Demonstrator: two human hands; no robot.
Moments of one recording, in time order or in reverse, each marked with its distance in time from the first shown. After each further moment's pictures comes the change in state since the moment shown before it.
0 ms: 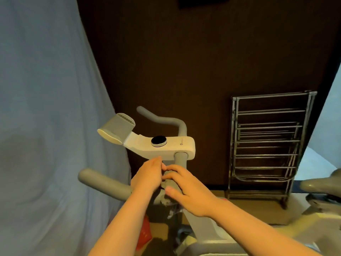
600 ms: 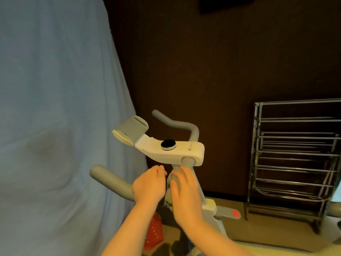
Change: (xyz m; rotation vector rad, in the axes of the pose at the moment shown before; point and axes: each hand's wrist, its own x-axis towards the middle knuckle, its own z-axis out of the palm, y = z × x) left_hand -0.009 -0.012 0.022 0.297 0.305 -0.005; right_hand 0.009 -0.008 0.046 0.181 0.455 0.210
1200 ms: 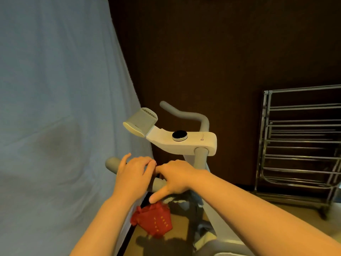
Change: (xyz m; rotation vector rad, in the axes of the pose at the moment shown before) left_hand 0.008 -0.073 -0.062 0.191 0.143 0.469; right_hand 0.065 -0.065 -0.001 -0.525 -0.879 -0.360
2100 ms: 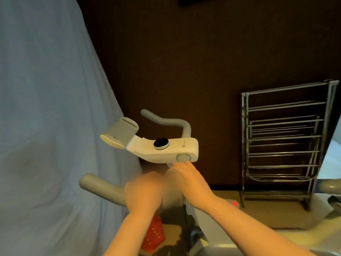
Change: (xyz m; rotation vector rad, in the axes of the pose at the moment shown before) left_hand 0.008 0.075 0.038 -0.033 -0.123 -0.306; right_hand -0.056 0.063 0.040 0.362 0.623 0.190
